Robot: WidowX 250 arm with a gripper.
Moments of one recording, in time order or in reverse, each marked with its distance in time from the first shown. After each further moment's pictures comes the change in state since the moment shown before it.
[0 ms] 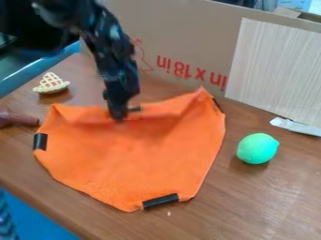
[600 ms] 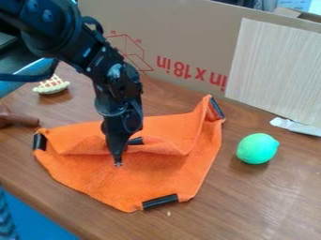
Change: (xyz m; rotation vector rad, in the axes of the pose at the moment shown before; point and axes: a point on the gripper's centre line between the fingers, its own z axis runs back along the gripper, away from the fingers) arm -0.004 -0.062 0.021 0.009 0.024 -0.034
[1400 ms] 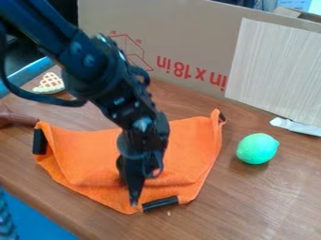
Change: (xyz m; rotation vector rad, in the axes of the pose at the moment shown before) arm 0.014 -0.059 -0.017 -0.008 0.095 -0.005
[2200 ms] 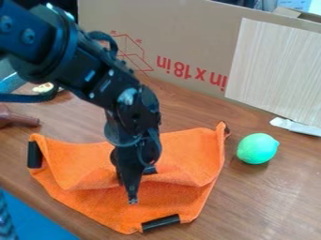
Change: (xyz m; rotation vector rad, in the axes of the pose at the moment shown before) arm -0.003 -0.002 0.045 -0.062 -0.105 0.064
